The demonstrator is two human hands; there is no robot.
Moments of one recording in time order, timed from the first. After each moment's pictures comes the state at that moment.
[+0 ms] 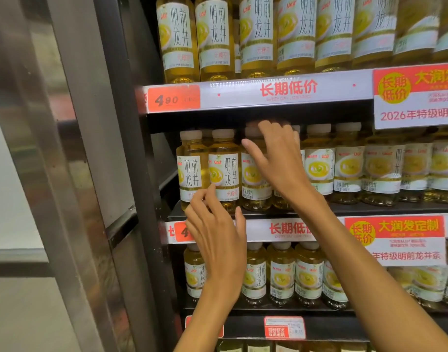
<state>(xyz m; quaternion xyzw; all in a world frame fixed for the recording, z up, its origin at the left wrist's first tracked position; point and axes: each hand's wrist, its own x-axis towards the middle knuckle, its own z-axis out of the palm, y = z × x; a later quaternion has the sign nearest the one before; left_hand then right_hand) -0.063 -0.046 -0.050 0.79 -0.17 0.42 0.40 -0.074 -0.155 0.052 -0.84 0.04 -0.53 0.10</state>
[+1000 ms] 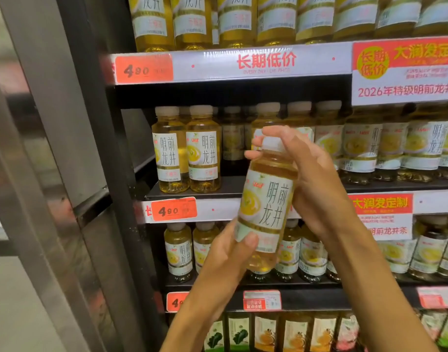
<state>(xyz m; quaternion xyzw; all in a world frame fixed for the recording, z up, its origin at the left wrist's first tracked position) -0.111 -0.023 -0.086 0.50 -0.43 -0.22 0.72 -0.169 -0.152 0.014 -0.63 -0.13 -0.34 0.69</state>
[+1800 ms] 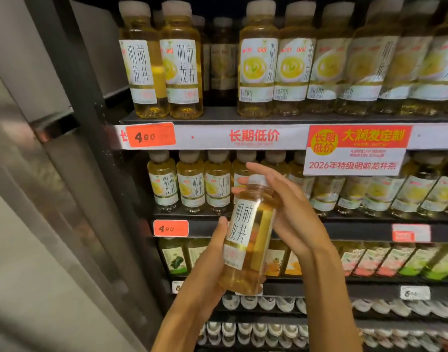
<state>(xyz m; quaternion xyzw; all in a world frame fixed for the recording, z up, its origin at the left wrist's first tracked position) -0.167 -0.015 -0.164 0.55 -0.18 -0.43 0.70 -0.200 -0.168 -0.122 -0.56 -0.03 -0.17 0.81</state>
